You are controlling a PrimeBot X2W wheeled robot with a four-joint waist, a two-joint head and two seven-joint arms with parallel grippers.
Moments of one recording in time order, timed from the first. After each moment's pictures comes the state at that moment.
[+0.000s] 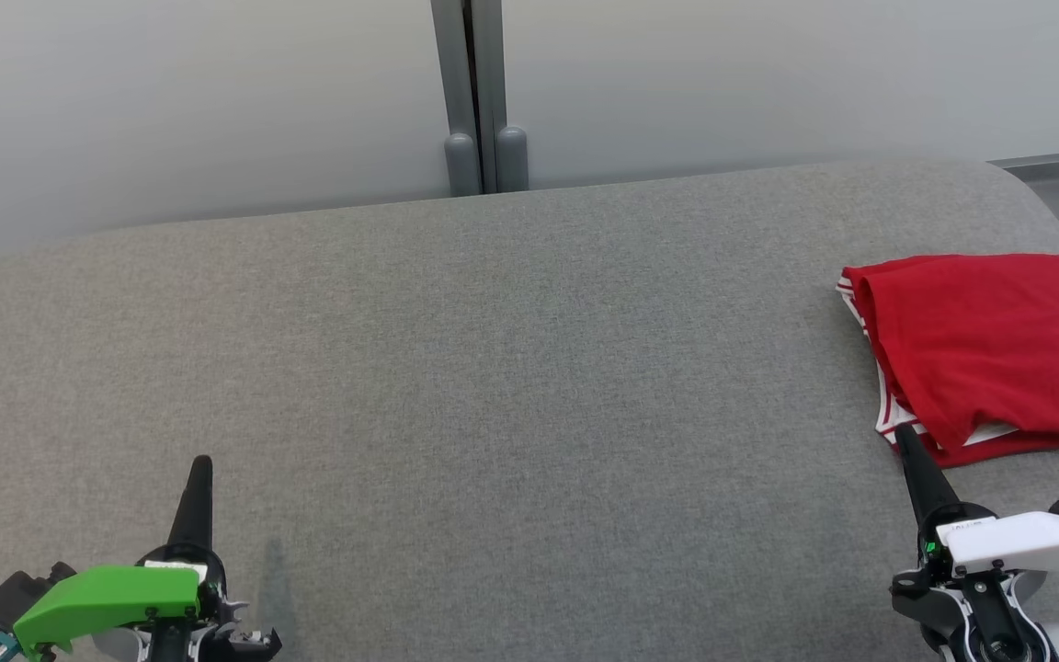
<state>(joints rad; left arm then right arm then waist) -0.05 0.06 0.06 0.24 -1.44 -0.12 0.03 -0.09 -0.05 -0.10 0.27 1.38 0.13 0.05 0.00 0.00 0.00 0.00</state>
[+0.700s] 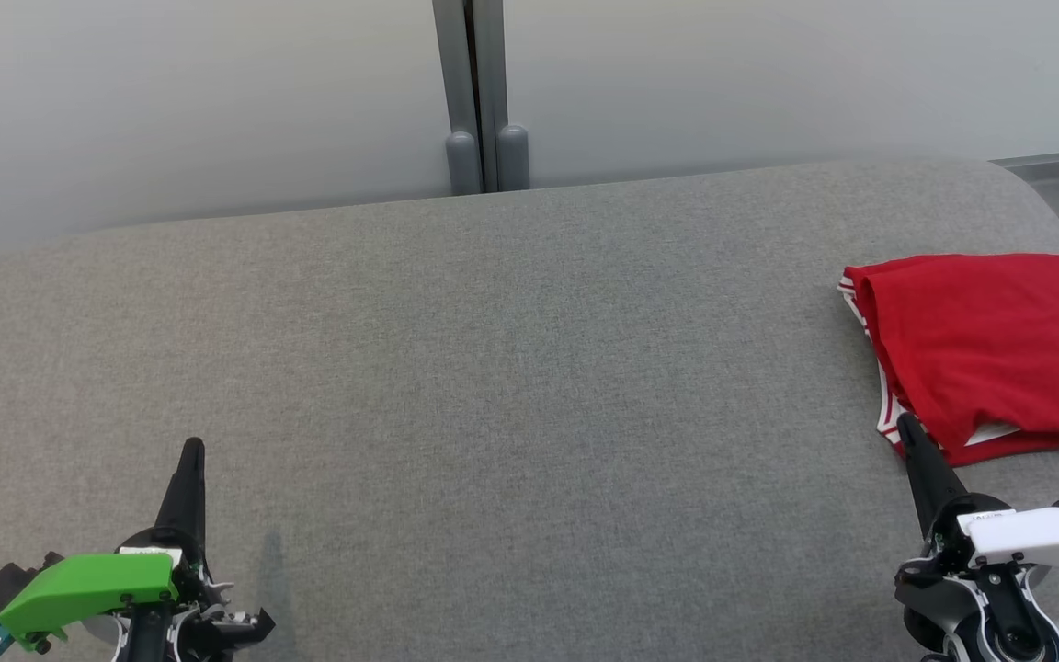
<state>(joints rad) -0.08 0.06 0.08 0.24 -1.56 -0.13 0.08 -0.10 -0.05 -0.11 0.25 1.53 0.13 0.10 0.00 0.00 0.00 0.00</state>
